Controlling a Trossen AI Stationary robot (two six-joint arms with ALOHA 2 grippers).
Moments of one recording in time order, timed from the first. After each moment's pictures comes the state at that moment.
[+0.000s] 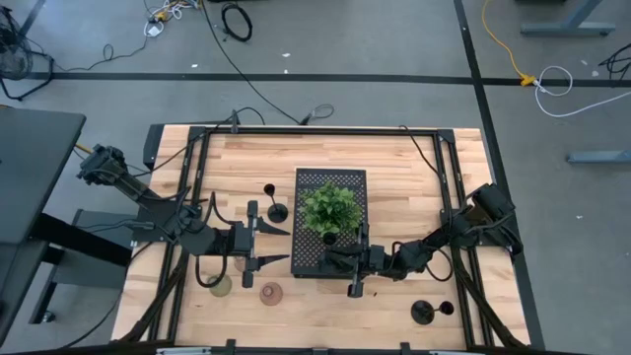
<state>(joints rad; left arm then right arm) -0.59 1.20 0.99 0.11 -0.63 0.03 0.54 1.86 0.73 1.52 0.64 -0.20</state>
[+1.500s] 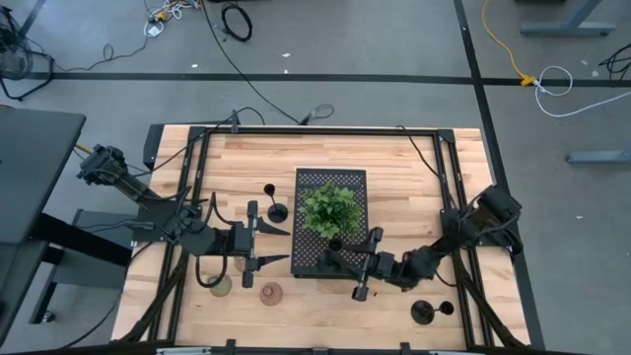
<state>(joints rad) -0.59 1.20 0.99 0.10 -0.63 0.03 0.66 1.82 0.73 1.54 0.89 -0.37</state>
